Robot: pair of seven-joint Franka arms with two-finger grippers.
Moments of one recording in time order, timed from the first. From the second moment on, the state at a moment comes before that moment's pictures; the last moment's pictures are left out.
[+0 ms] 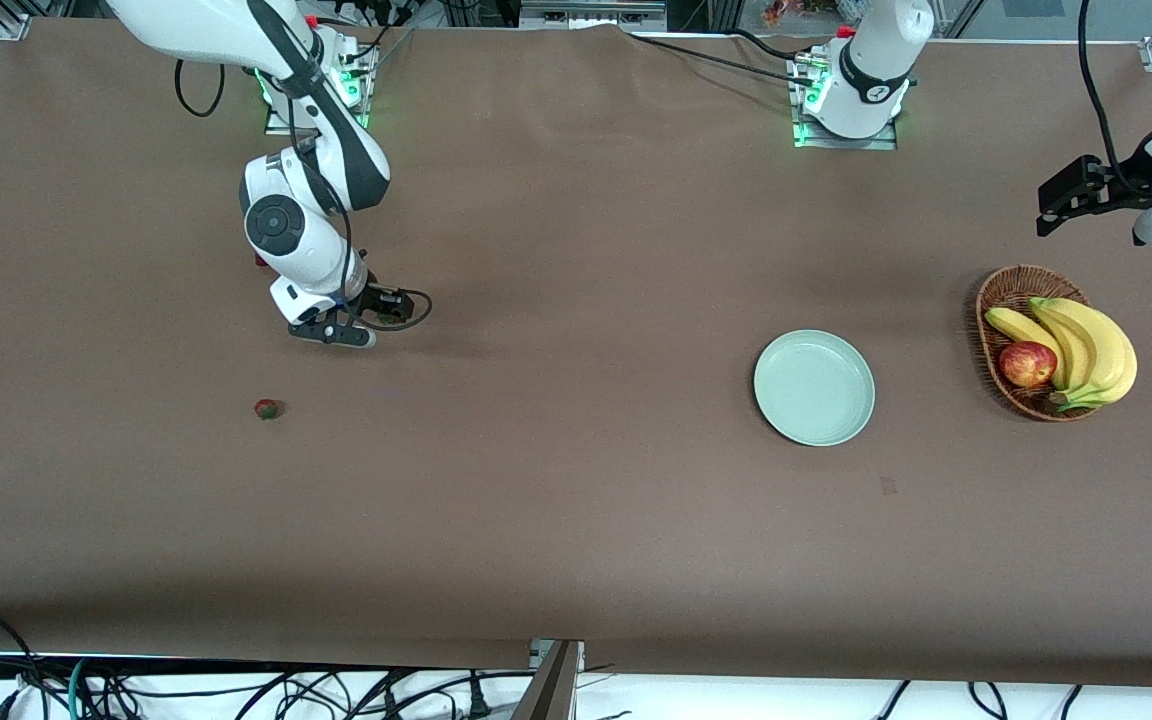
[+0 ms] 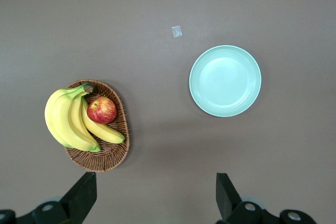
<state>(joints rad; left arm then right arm) -0.06 -0.05 0.05 -1.63 0.06 1.55 0.10 0.20 0.32 0.17 -2.34 0.01 2.60 0.50</state>
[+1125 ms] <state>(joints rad) -0.06 -0.05 0.04 -1.63 0.06 1.55 0.10 0.51 0.42 0.22 -2.03 0.01 2.53 1.07</state>
